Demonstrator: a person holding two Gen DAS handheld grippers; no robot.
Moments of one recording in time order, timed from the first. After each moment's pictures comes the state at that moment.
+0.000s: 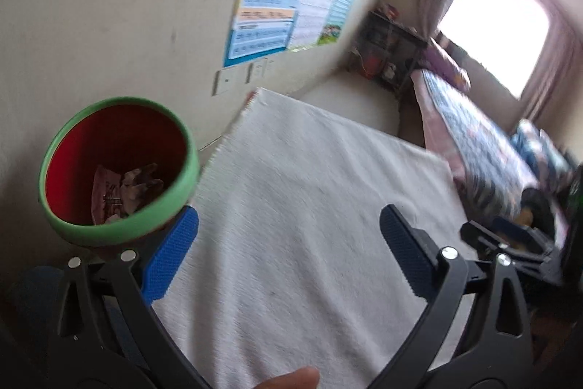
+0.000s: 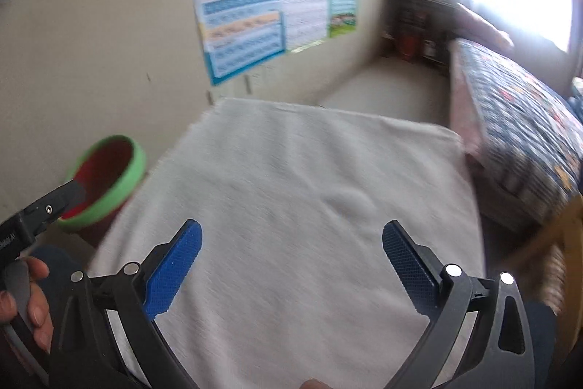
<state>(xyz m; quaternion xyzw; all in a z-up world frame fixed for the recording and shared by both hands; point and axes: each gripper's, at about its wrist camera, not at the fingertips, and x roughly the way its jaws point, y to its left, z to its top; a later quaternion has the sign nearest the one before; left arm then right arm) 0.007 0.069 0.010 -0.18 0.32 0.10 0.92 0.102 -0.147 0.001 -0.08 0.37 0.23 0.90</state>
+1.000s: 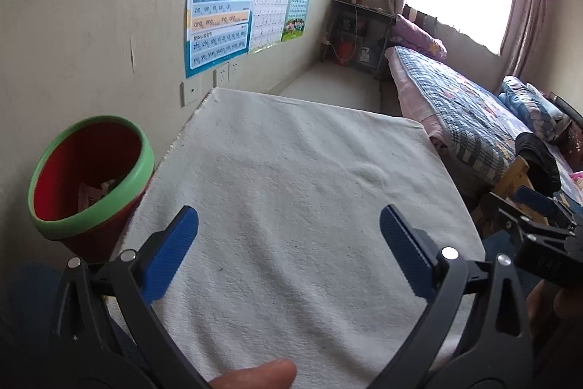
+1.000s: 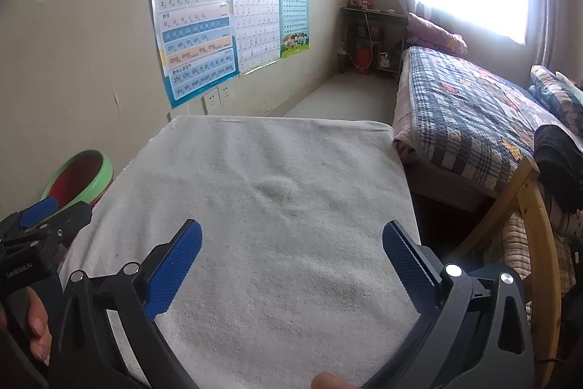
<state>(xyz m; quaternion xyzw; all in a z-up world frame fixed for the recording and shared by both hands) 0.002 -0.003 0.003 -0.11 0.32 0.07 0.94 0.063 -0.218 0.003 -0.05 0.32 0.16 0.93</state>
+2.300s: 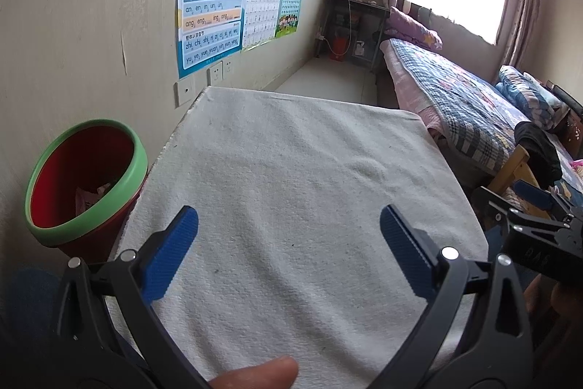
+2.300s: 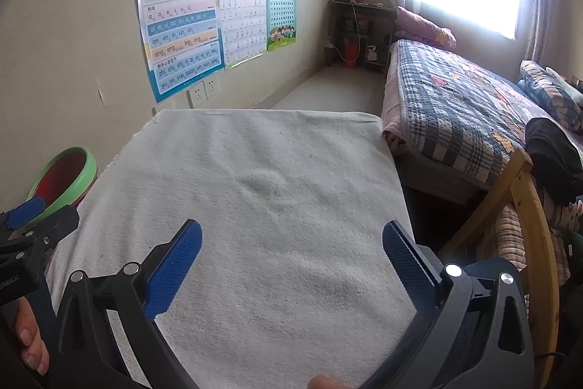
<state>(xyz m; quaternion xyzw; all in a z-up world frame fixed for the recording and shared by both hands) 0.008 -0.009 -0.002 -0.09 0.32 0.06 0.94 0.071 -0.221 -0.006 -0.06 0.33 0.13 0.93</state>
